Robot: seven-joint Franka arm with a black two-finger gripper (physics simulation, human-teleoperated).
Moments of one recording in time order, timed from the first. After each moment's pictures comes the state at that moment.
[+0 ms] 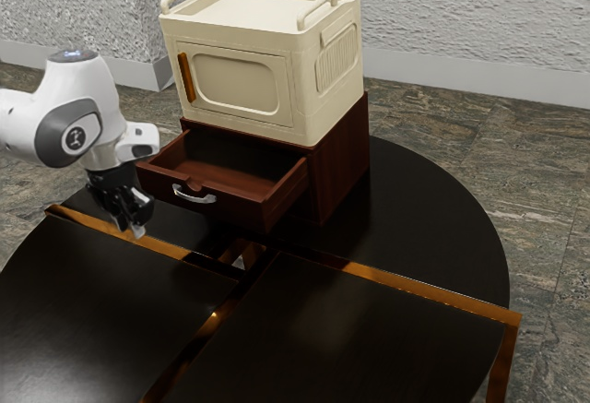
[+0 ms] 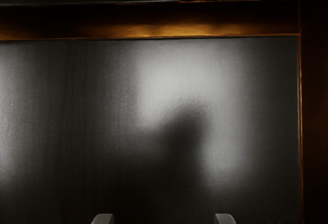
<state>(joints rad) 0.02 -0.21 0.12 -2.32 0.08 2.13 0.12</state>
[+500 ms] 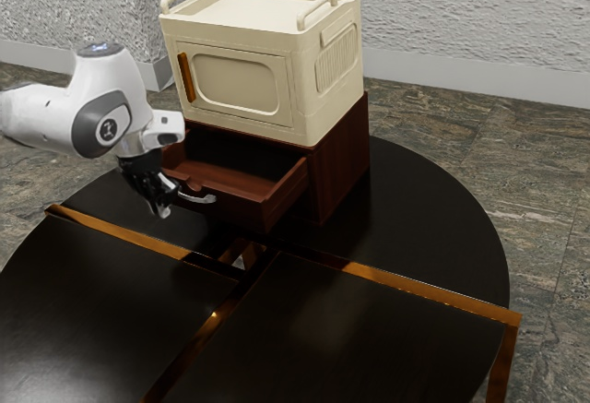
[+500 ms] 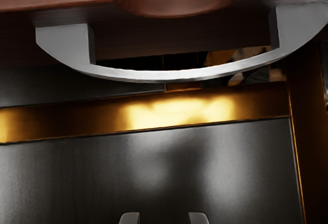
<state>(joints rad) 0.02 -0.03 0.10 -2.18 0.04 2.23 0.19</state>
